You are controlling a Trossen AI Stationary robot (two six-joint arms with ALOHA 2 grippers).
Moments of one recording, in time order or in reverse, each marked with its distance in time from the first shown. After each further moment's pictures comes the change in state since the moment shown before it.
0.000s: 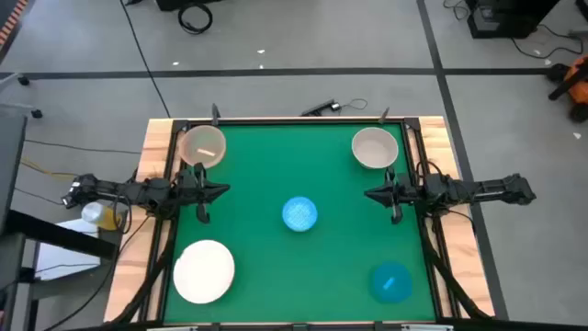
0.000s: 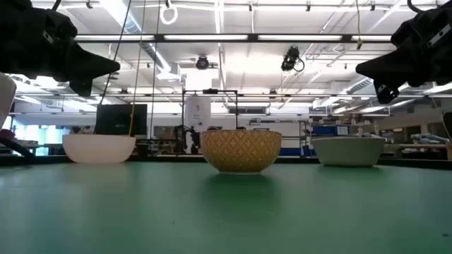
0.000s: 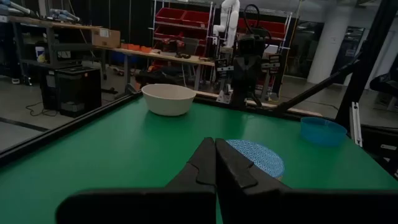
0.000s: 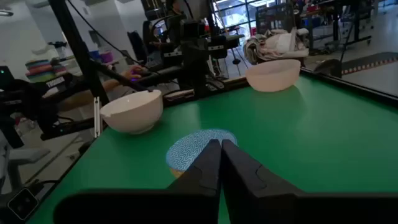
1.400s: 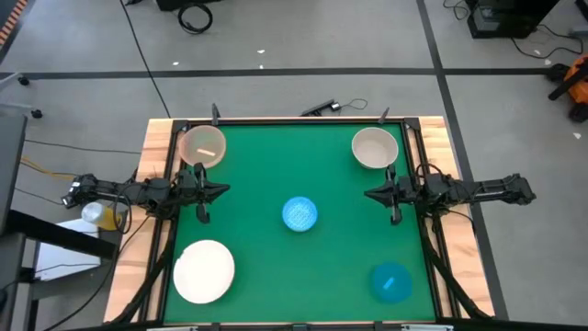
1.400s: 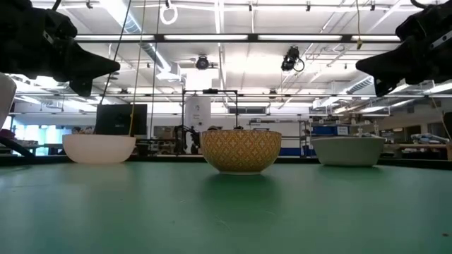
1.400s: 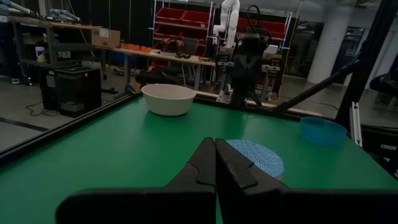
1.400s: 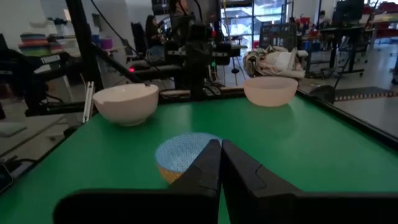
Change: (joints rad) left arm 0.000 0.000 0.000 0.000 0.000 0.000; right arm 0.000 0.000 0.000 0.022 -0.007 -0.174
